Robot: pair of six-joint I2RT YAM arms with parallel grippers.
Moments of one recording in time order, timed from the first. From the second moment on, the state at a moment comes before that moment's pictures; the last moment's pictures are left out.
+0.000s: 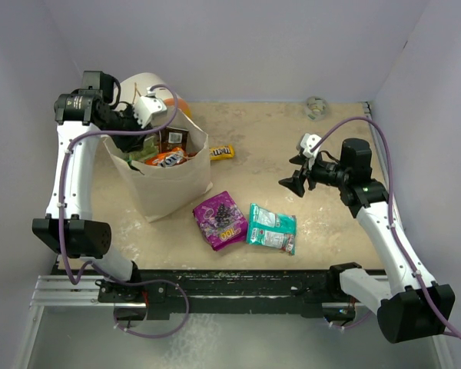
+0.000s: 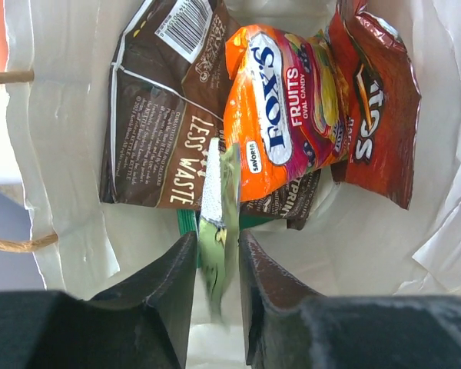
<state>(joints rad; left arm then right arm) -0.01 1.61 1.96 -1.42 0.38 0.90 0.15 1.02 0.91 -0.36 -0.81 -0.49</state>
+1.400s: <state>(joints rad) -0.01 1.19 1.68 -0.88 0.43 0.57 0.31 1.52 1.02 -0.67 -0.77 -0.81</state>
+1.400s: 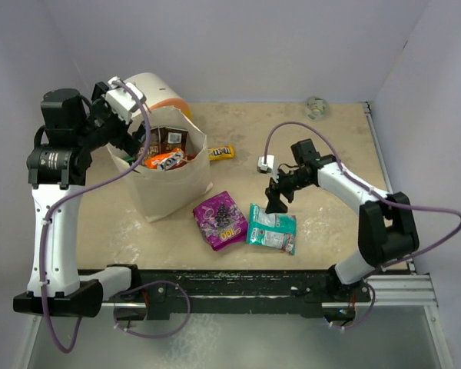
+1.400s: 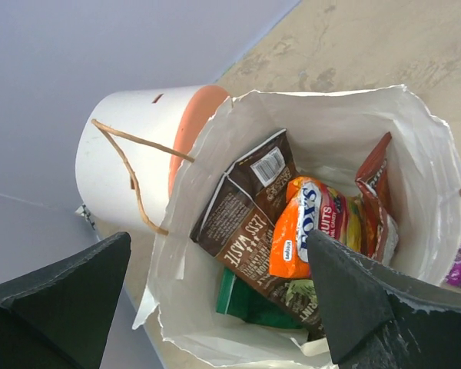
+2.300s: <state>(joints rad) -0.01 1.11 1.57 -0.76 0.59 0.42 0.38 1.92 1.20 -0.88 -0.86 -0.94</state>
